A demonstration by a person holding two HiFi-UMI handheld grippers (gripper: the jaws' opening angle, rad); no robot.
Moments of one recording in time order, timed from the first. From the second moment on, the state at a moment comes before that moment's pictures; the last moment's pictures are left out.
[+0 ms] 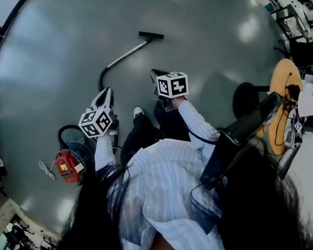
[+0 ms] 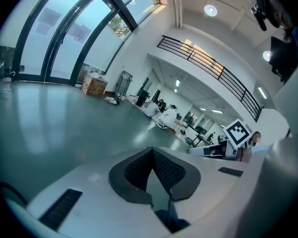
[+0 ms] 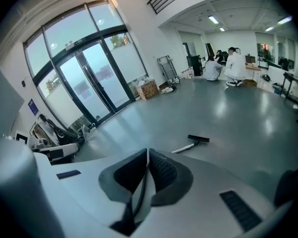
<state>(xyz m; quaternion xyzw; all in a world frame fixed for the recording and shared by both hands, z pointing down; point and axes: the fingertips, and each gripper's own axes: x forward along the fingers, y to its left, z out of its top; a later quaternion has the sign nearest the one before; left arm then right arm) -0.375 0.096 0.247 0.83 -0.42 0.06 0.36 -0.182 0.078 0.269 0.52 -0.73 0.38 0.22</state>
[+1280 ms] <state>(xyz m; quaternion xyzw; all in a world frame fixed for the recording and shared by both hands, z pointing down) -0.174 0.348 0.213 0.79 -0.47 -0.06 0.39 -0.013 0.330 0.262 0.45 -0.80 0.30 0.26</state>
